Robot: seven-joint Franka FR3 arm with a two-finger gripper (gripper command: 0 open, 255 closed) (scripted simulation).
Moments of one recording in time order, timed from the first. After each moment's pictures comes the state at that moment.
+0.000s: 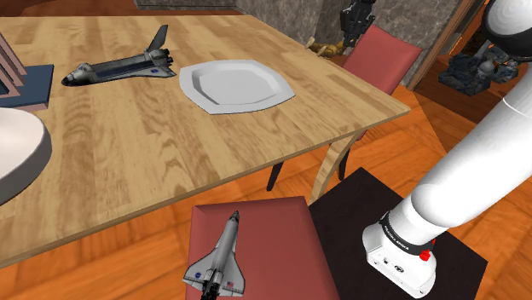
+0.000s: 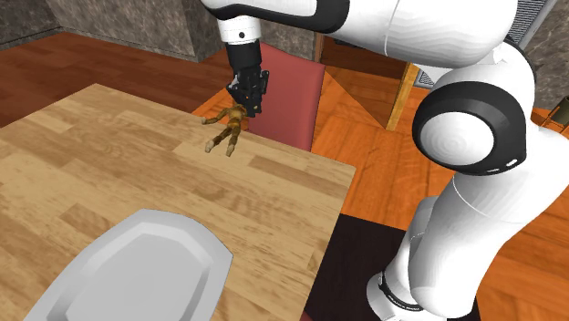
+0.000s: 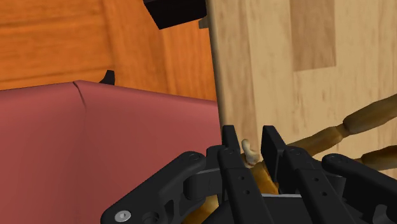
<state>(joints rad) -0.12 0.03 -0.28 -1.51 0.08 1.36 -0.12</state>
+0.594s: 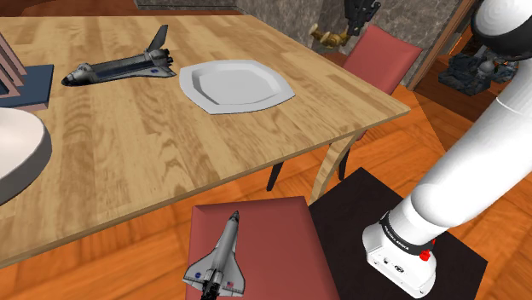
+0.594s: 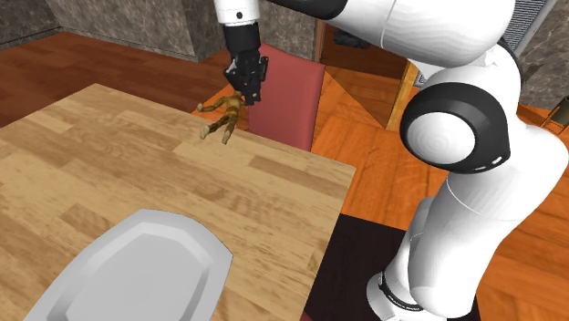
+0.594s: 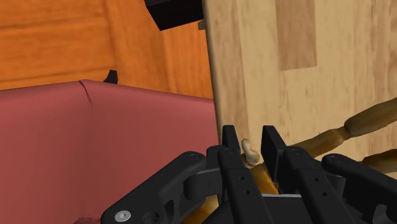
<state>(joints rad) -0.12 0.07 -0.28 -1.36 0.10 1.25 -0.12</state>
